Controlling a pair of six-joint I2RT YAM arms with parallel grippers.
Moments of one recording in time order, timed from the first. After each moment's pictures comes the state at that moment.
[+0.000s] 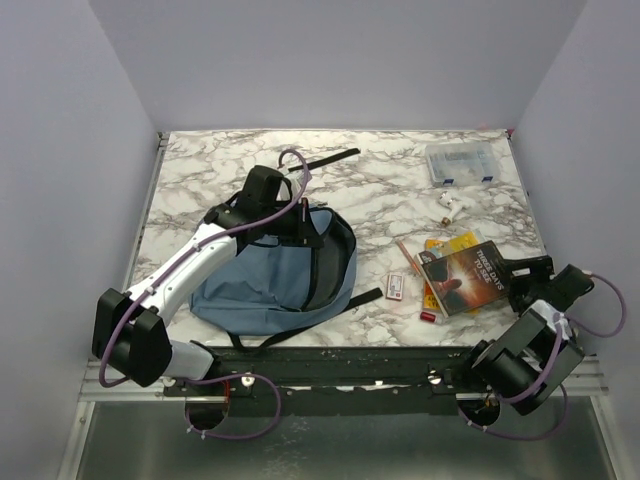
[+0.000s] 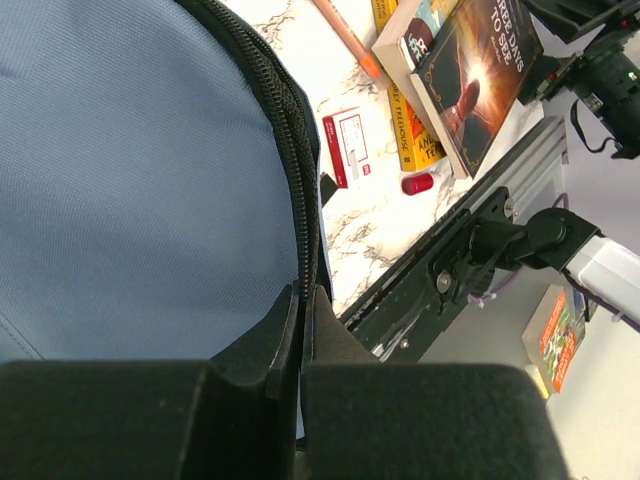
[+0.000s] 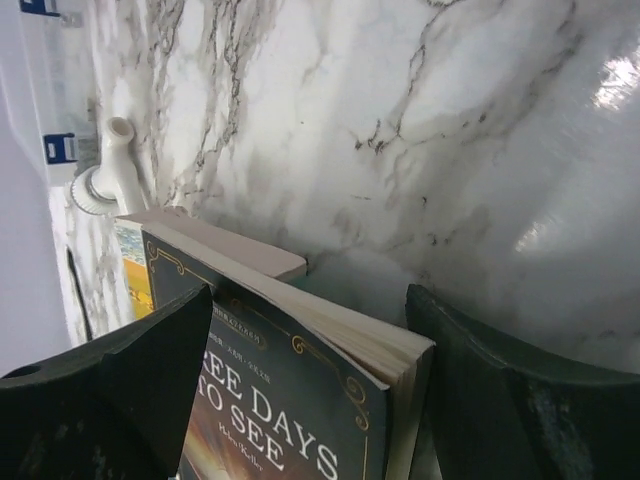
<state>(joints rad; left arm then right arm) -0.50 1.36 1.12 -0.50 0.53 -0.49 -0.85 1.09 0.32 0.01 -0.42 0.70</state>
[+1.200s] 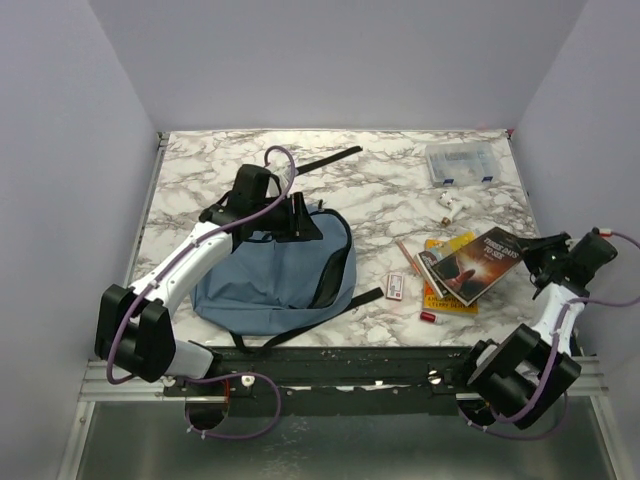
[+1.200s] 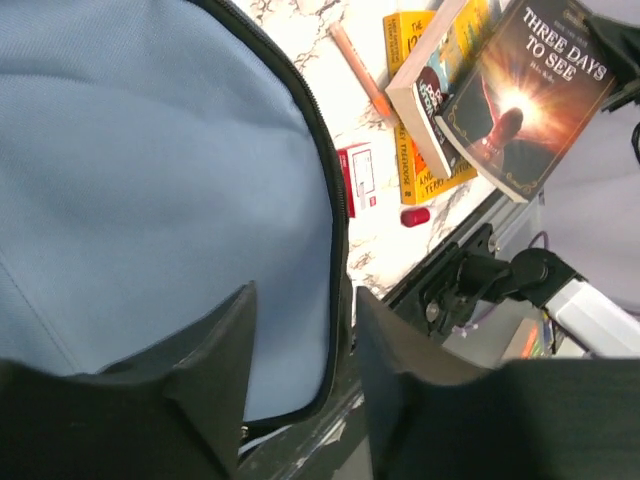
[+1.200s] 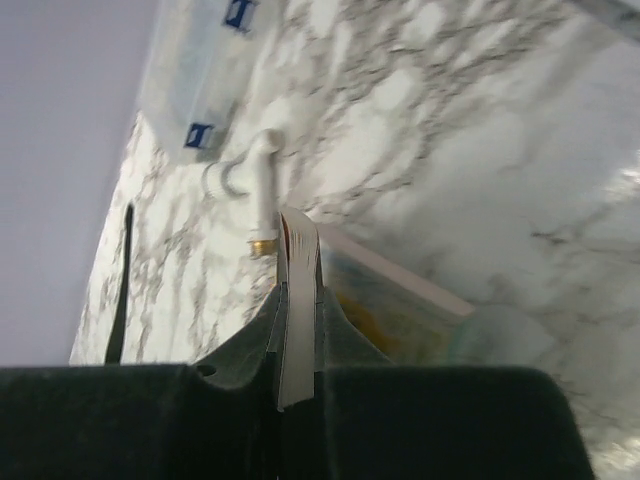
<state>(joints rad) -0.43 1.38 1.08 -0.43 0.56 -0.53 -0.84 1.05 0.55 -0.09 -0.52 0.62</state>
